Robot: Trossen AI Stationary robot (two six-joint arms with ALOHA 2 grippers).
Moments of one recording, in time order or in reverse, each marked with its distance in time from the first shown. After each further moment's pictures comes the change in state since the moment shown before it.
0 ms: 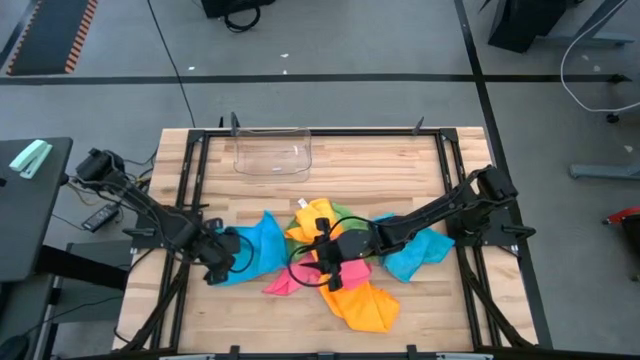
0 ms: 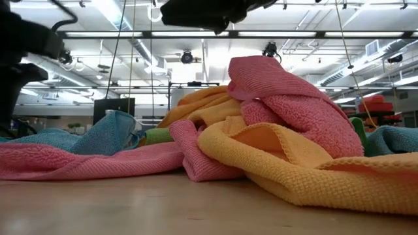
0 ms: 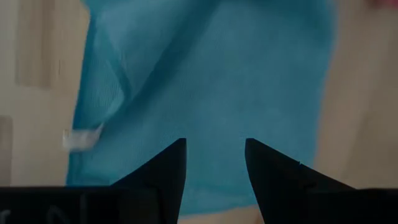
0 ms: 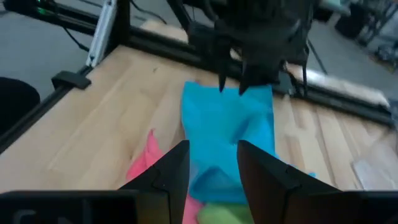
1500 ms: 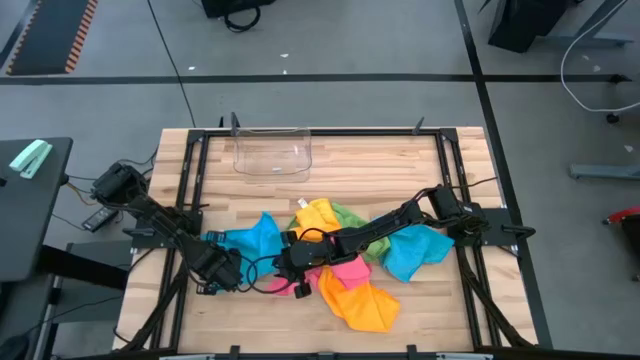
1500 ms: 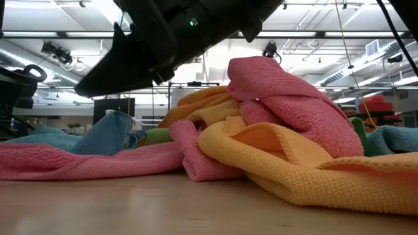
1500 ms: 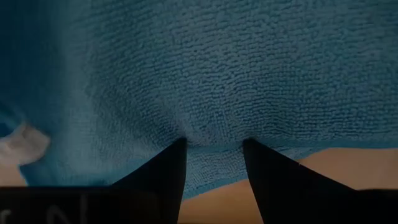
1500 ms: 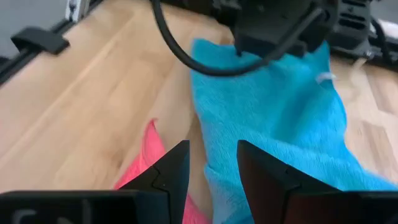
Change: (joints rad) left arm -0.077 0.310 0.002 0.027 0.195 0.196; right arm -0.065 0.431 0.420 -0.179 -0.125 0.040
